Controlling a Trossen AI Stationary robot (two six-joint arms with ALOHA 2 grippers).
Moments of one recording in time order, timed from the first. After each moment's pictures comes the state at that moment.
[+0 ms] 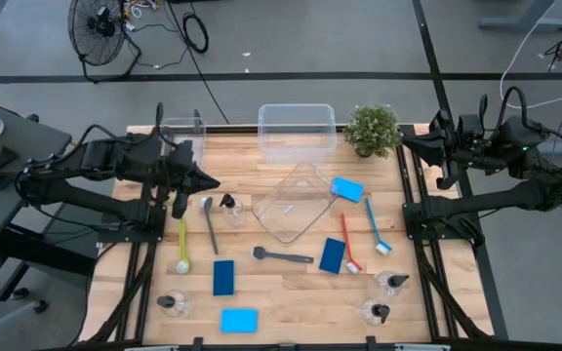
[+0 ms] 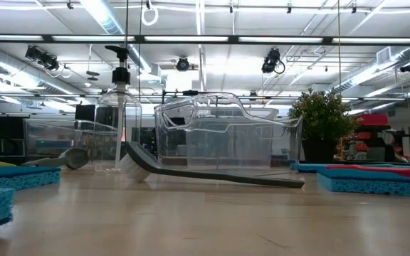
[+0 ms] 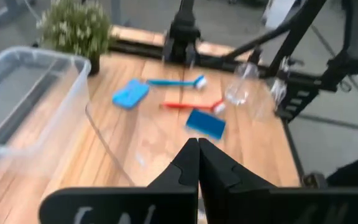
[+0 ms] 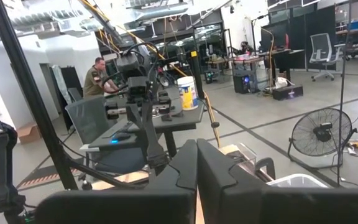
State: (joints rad) left arm -0.02 0.95 1.29 -0.79 -0.02 -0.19; right arm -0.03 0.57 1.14 -0.49 0.14 0.19
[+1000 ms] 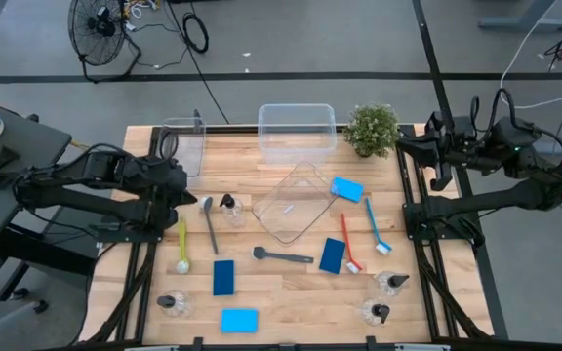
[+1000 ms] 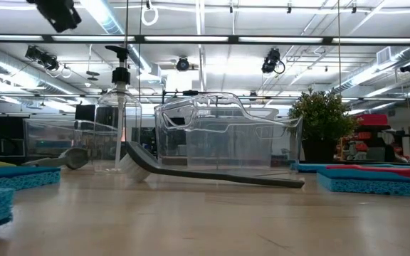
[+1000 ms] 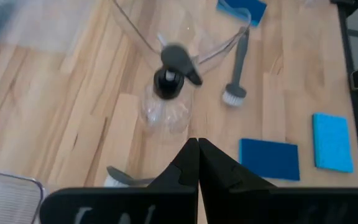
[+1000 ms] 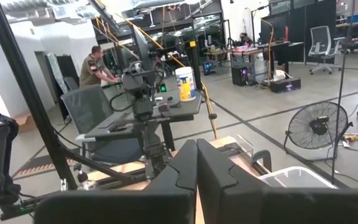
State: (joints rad) left arm -0.01 0.78 1.02 -1.06 -0.04 -0.20; right arm -0.03 0.60 1.14 -0.51 0.14 0.17
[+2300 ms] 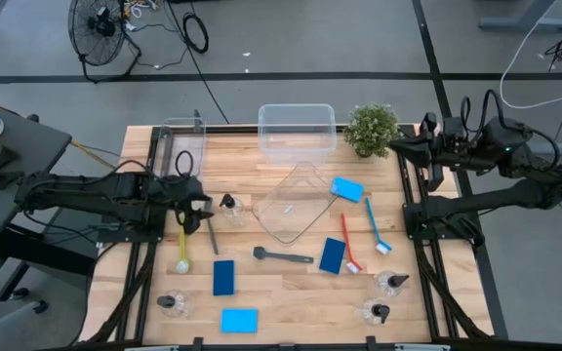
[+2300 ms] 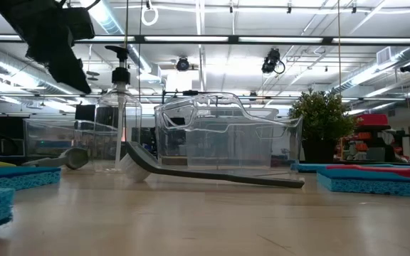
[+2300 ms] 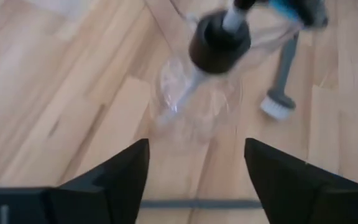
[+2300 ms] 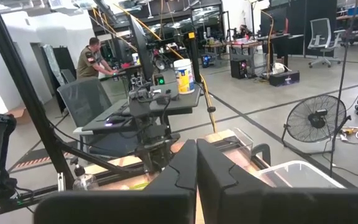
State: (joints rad) left arm -0.01 0.71 0.59 -0.64 -0.13 -0.34; right arm -0.03 0.64 1.14 -0.50 0.14 0.17
